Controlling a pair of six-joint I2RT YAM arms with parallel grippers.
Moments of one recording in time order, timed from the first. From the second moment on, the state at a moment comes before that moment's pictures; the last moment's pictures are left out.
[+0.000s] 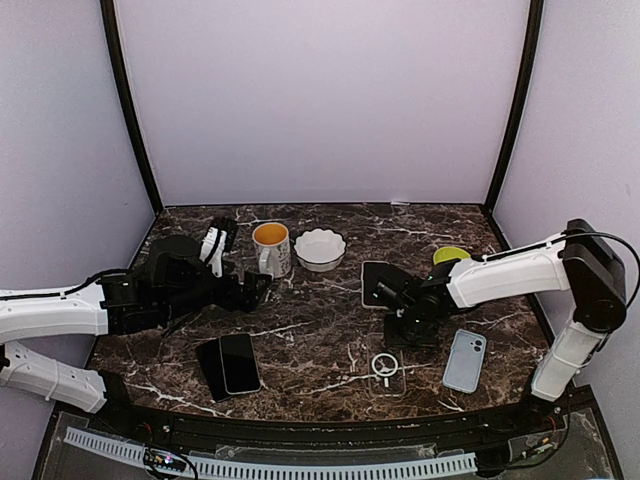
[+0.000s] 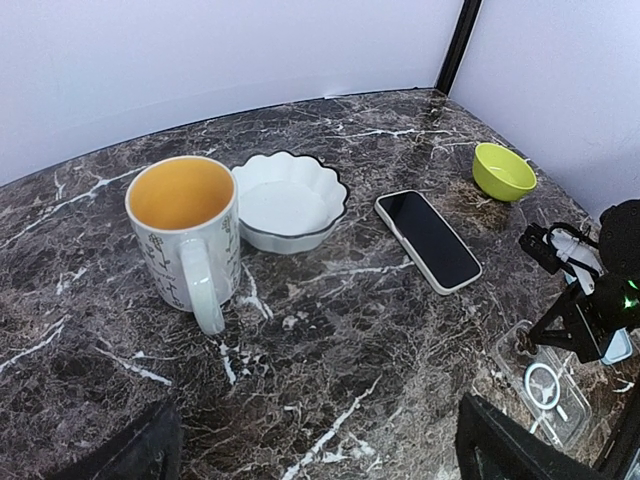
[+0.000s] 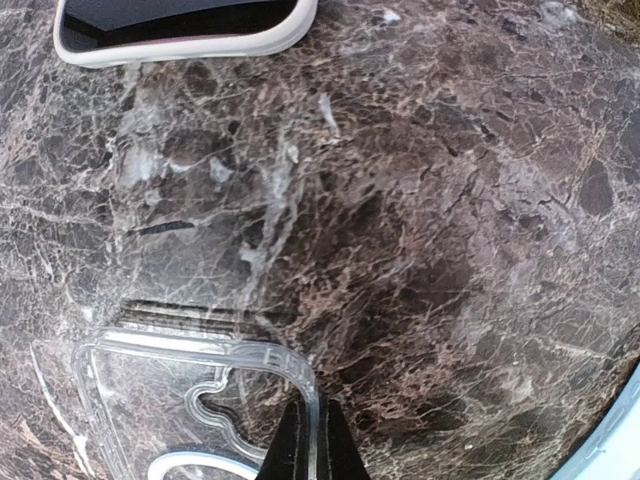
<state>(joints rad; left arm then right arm) -0.90 1.09 0.67 -0.02 -0.29 -0.30 0.94 1.68 0.95 -0.64 0.17 0.90</state>
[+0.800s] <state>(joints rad) -0.79 1.07 0.72 -0.37 -0.23 -0.44 1.15 1.79 1.36 -0.74 0.35 0.79</state>
